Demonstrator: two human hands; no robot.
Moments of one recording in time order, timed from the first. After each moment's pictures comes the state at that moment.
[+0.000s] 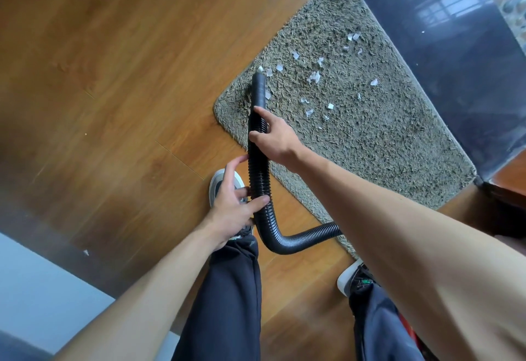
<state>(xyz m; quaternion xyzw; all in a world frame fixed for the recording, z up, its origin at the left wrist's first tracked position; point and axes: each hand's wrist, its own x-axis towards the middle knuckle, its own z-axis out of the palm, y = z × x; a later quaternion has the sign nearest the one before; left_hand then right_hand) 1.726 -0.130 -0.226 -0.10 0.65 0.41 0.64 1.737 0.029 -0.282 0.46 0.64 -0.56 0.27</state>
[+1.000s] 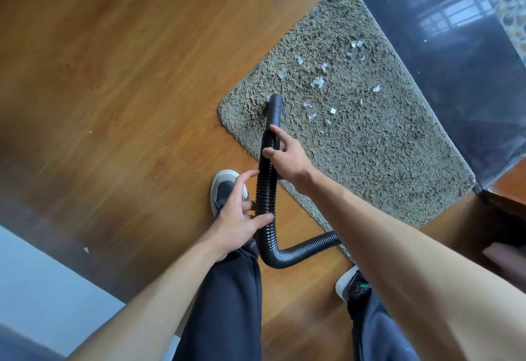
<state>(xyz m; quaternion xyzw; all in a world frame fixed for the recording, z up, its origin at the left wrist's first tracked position) 1.738 -0.144 -0.220 -0.06 0.64 0.38 0.67 1.772 0.015 -0.275 0.53 0.52 -0.63 0.23</state>
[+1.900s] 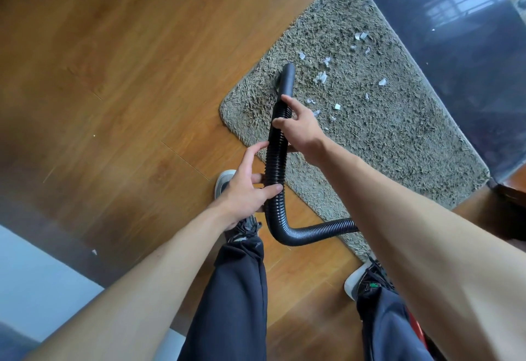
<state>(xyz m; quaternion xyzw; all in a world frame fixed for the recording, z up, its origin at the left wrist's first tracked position) 1.712 -0.103 -0.239 -0.03 0.65 0.36 0.67 1.746 0.058 -0.285 0.55 0.51 -0.64 0.18</state>
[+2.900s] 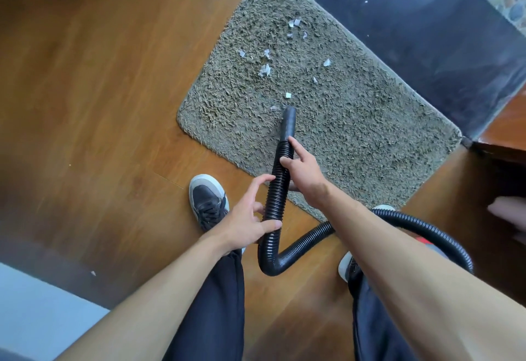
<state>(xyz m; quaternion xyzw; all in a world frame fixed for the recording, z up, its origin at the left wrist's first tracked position) 1.804 -0.080 -0.218 0.06 0.60 0.25 0.75 1.895 0.056 -0.267 0.63 0.32 -0.70 0.10</state>
